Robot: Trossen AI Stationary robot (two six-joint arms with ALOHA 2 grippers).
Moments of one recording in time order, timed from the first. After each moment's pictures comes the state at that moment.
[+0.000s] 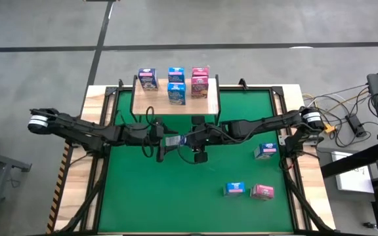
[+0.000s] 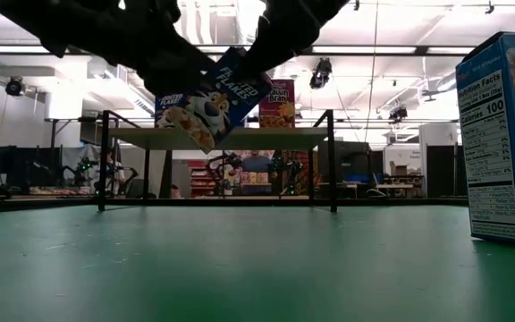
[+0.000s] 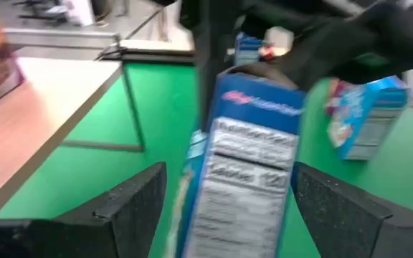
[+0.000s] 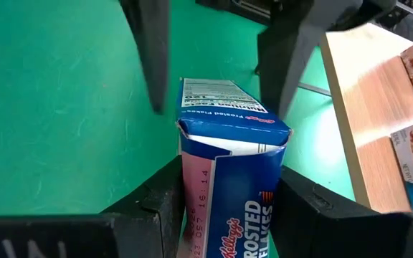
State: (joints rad) left arm -0.05 1.20 0.56 0.33 -0.17 -0.07; right arm 0.07 1.73 1.38 -0.32 0.21 -0.26
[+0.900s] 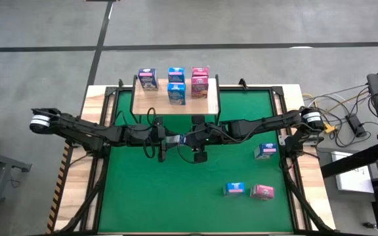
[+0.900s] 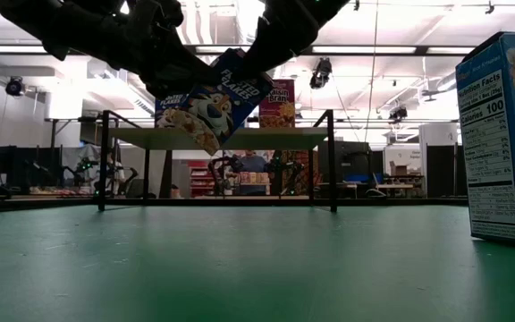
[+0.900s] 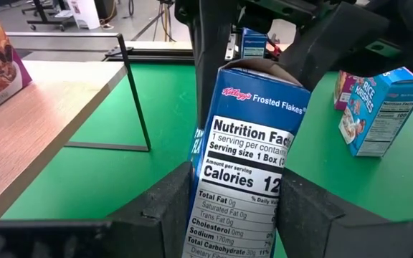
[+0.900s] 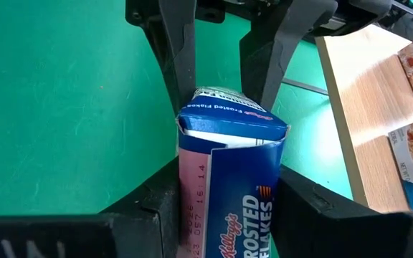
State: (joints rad) left arm -0.05 1.23 0.56 0.36 -0.20 -0.05; right arm 0.07 1.73 1.38 -0.31 0.21 -0.25
